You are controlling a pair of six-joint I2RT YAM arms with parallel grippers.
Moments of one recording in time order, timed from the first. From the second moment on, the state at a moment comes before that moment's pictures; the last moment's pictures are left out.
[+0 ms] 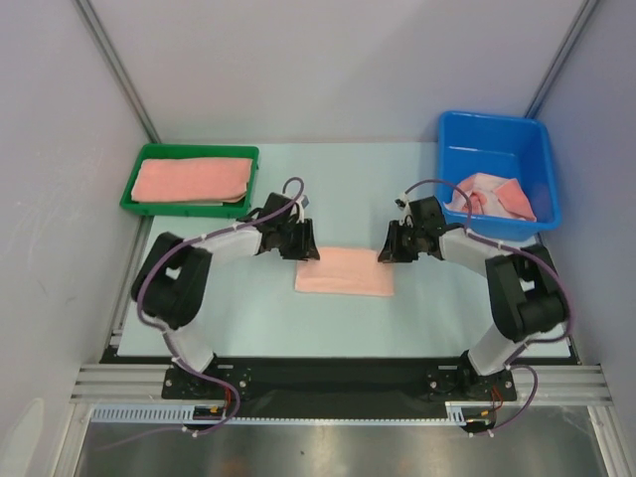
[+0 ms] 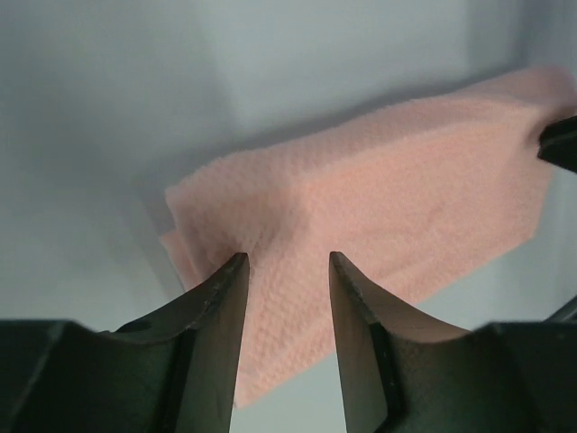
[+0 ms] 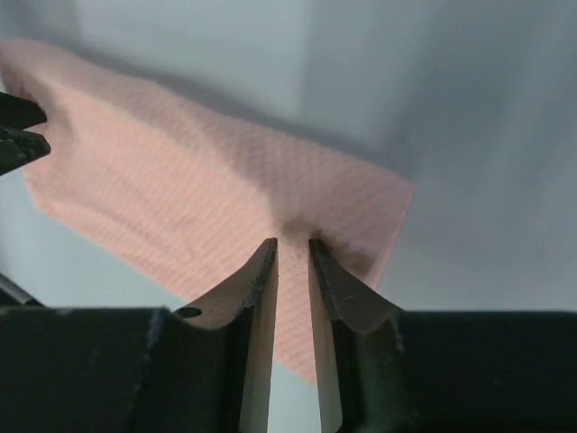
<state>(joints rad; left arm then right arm) -0.49 1.70 1.02 -0.23 0.28 -0.44 0.33 1.58 0.88 -0.22 -0.37 0.40</state>
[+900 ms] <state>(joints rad) -0.42 1.64 0.89 -0.26 0.27 -0.40 0.41 1.57 0.80 -0.26 -0.24 0.37</state>
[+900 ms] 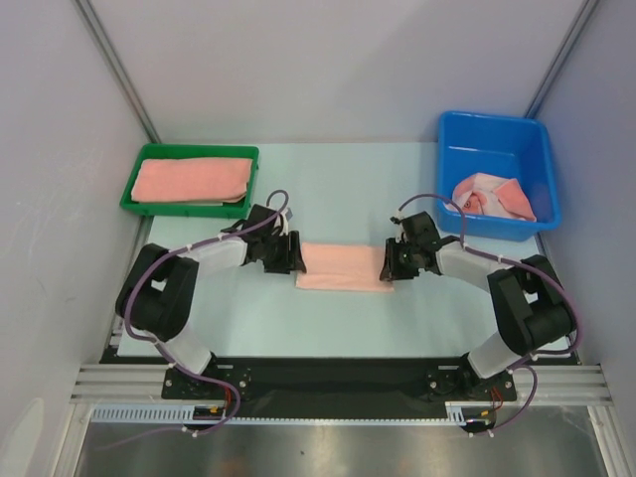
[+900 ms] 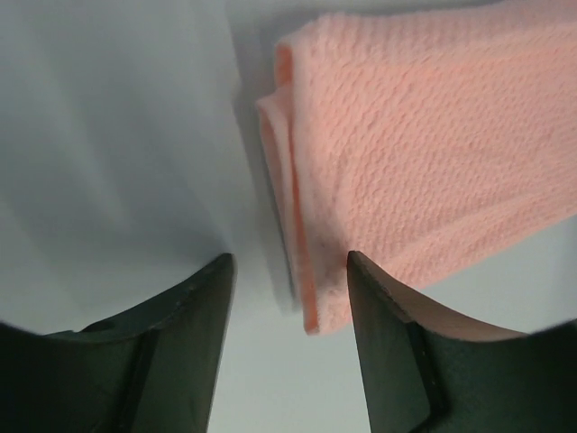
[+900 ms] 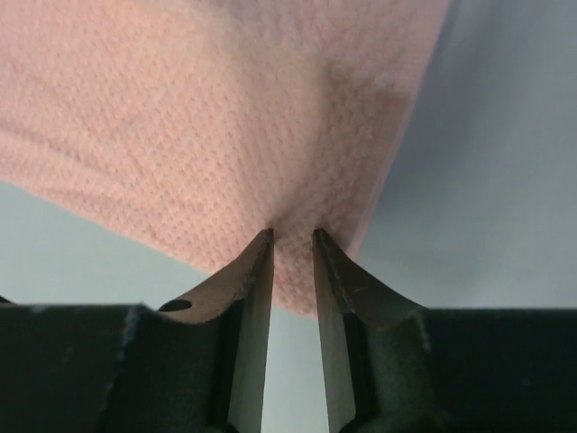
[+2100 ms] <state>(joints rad) -0.41 1.89 1.47 -0.65 0.04 -0.31 0.33 1.20 0.82 -0.24 -0.28 0.43</state>
